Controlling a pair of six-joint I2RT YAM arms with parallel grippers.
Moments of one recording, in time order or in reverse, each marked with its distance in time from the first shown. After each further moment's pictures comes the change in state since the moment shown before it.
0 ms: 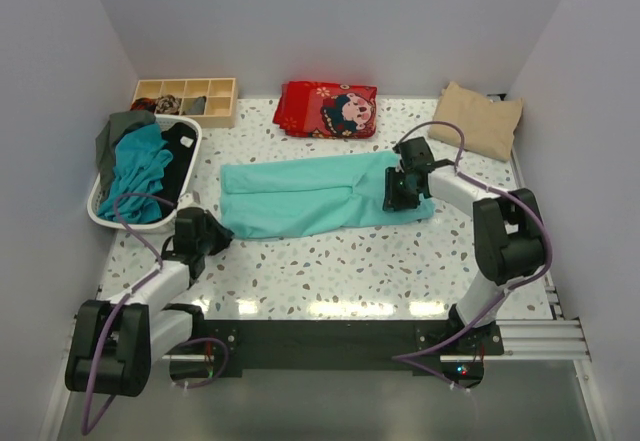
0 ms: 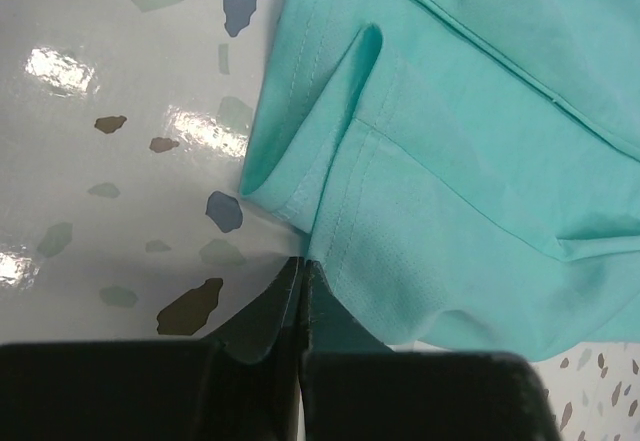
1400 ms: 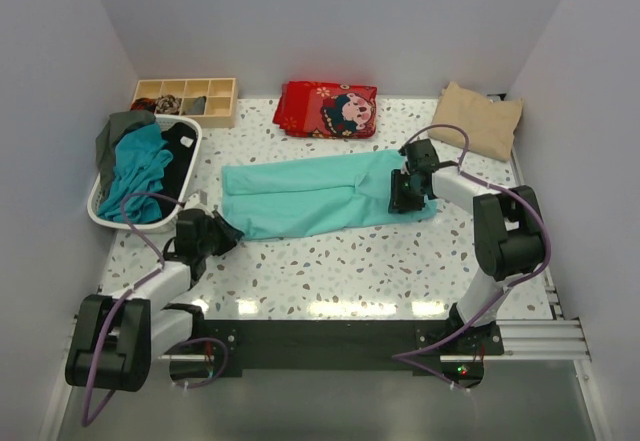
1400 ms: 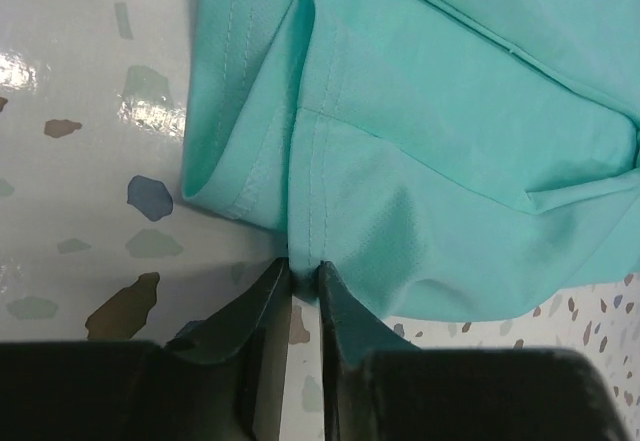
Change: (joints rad) left arm -0.005 0.024 -0.023 0.066 0.134 0.018; right arm -0.048 0.037 -0.027 0.016 0.003 -0.024
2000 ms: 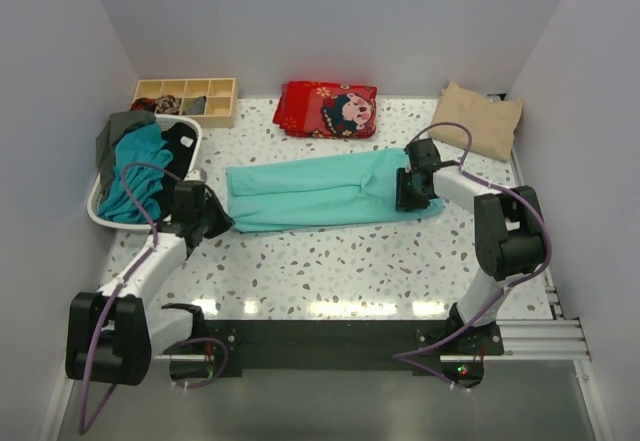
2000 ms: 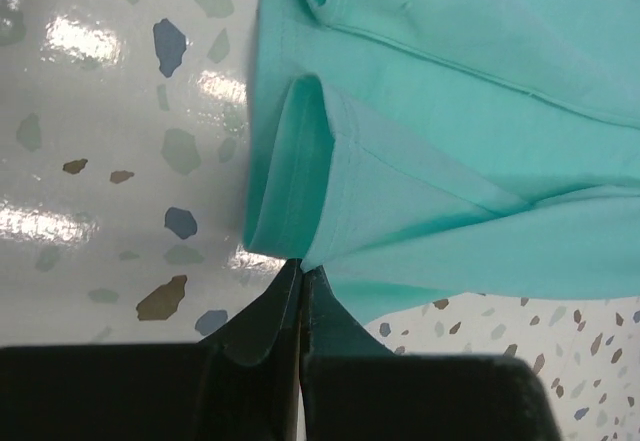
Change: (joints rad) left arm -0.003 0.032 0.301 -0.398 -0.074 0.092; right arm -0.011 0.000 0.000 0.003 0.092 -0.005
